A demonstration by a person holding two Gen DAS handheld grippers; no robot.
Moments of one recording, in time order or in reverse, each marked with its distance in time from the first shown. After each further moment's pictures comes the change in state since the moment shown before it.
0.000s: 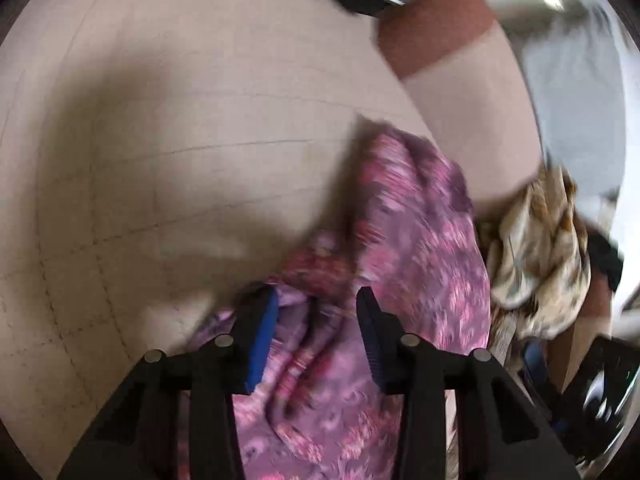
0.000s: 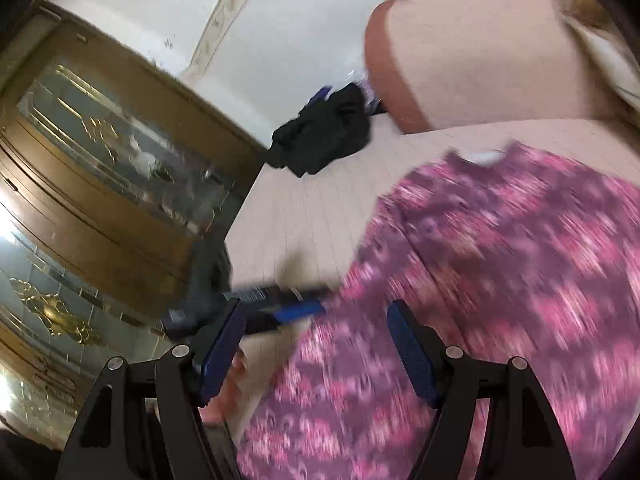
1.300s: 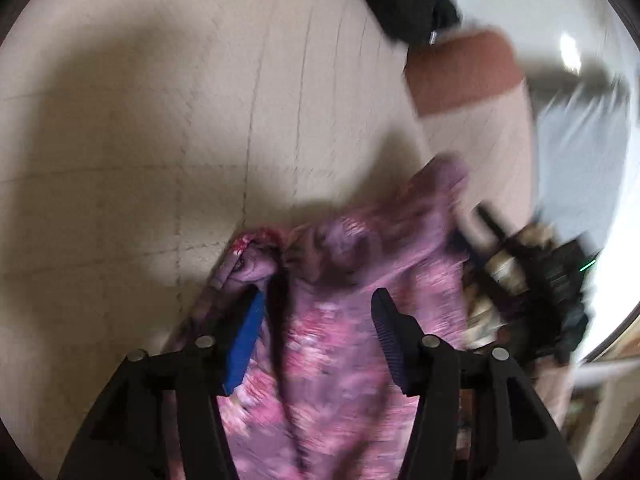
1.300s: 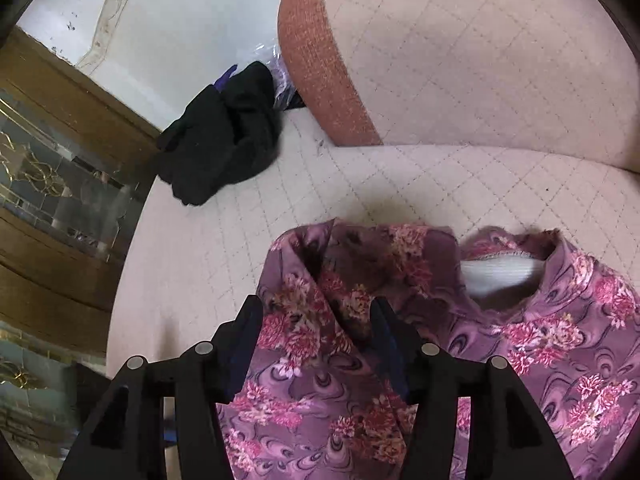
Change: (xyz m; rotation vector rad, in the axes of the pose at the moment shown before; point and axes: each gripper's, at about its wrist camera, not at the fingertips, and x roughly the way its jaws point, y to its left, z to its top) left arm -0.005 0.025 -0.001 -0.087 -0.028 -0.056; right arm 0.126 -0.063 0.115 0.047 0.106 -0.276
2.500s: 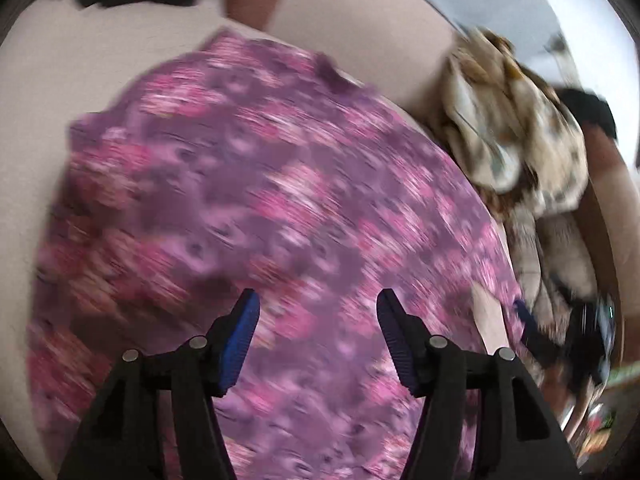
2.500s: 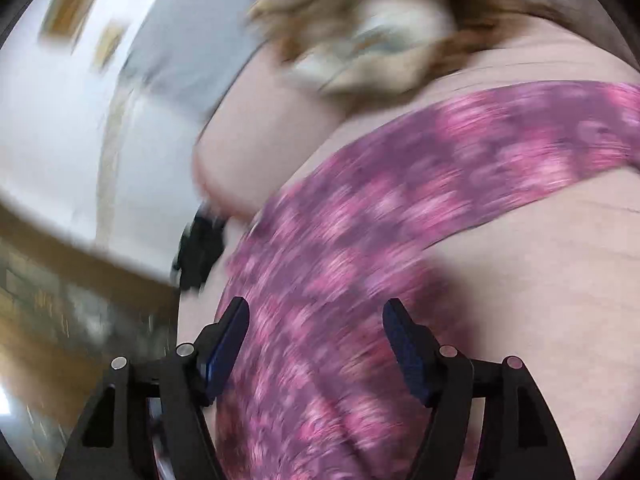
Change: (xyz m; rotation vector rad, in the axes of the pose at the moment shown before) left arm 0.014 -0.107 -0.159 0.597 0.023 0.123; right arm -0.245 -0.176 -0.273 0.589 -0.504 0.079
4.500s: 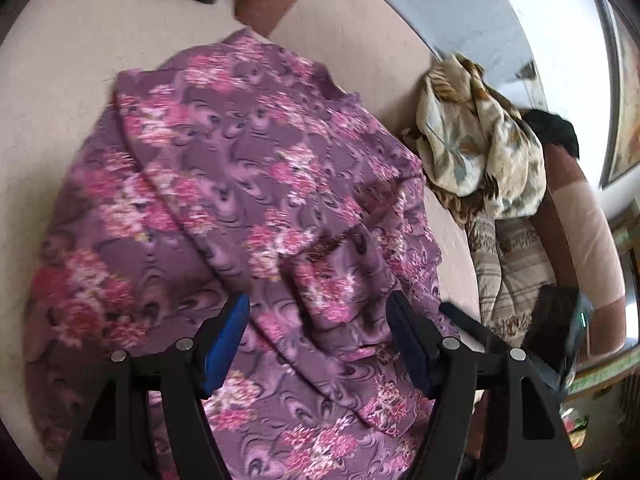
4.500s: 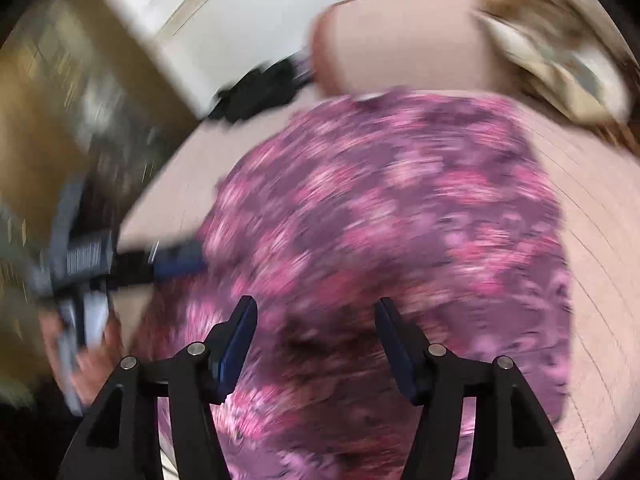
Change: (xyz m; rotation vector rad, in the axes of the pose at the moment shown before) left arm -0.032 0.031 -0.034 -0.044 -0.055 -0.158; right arm 0.051 0.081 -0.116 -0.645 0.292 -0.031
